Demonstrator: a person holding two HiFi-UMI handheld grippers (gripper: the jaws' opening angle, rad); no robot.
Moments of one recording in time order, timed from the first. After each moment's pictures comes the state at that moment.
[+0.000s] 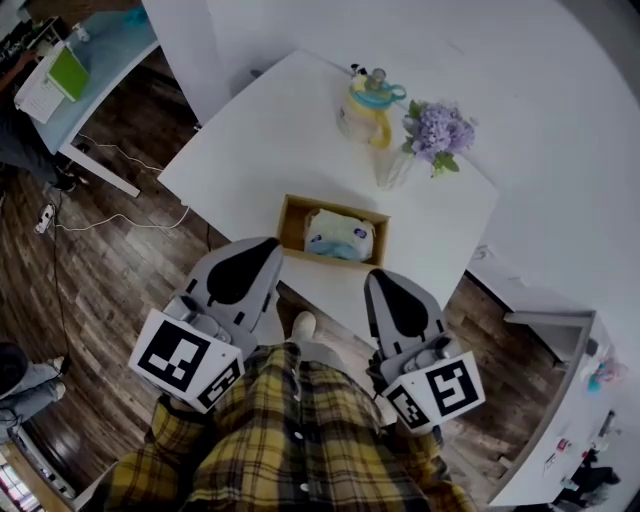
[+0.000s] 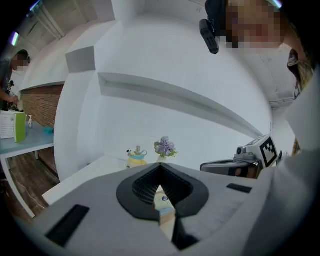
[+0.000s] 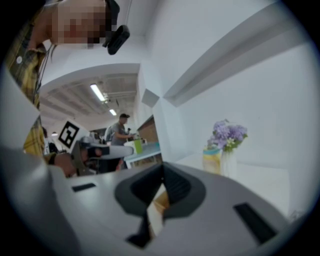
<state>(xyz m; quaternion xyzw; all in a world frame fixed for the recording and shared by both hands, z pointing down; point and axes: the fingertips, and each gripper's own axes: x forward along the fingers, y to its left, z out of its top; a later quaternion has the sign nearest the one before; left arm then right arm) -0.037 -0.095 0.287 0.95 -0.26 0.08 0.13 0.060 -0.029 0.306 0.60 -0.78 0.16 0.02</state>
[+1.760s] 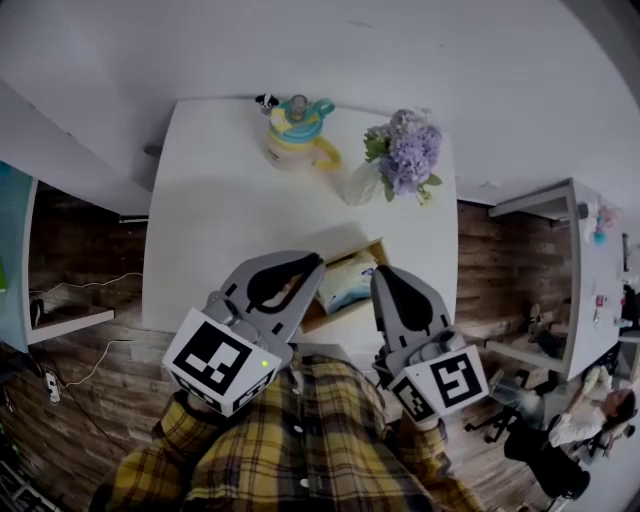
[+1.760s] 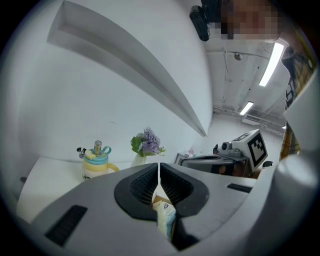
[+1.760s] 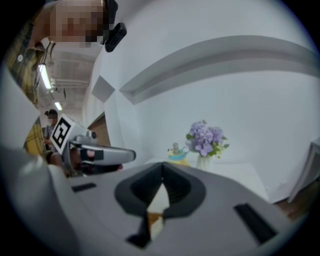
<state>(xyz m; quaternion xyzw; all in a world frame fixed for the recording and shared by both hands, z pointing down) 0.057 -0.196 0.308 0.97 0.10 0.13 0.16 0.092 -0.134 0.316 0.80 -0.56 0.19 0.02</state>
